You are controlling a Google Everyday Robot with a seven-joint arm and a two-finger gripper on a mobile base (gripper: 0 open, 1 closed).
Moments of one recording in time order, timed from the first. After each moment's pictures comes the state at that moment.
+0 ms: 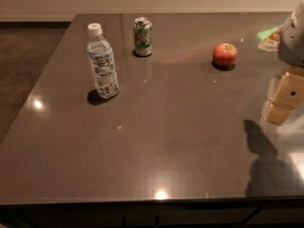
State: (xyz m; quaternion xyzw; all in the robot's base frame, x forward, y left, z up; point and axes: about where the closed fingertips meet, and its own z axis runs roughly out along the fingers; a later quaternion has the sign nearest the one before) arm 0.438 -0.217 0.977 -0.60 0.78 -0.03 0.16
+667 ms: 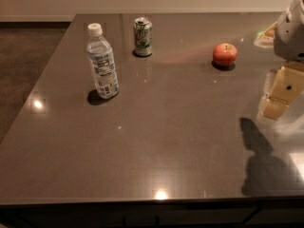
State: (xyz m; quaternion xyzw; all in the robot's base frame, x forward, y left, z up) arm 0.445 -0.211 0.980 -0.61 0.78 -0.03 0.16
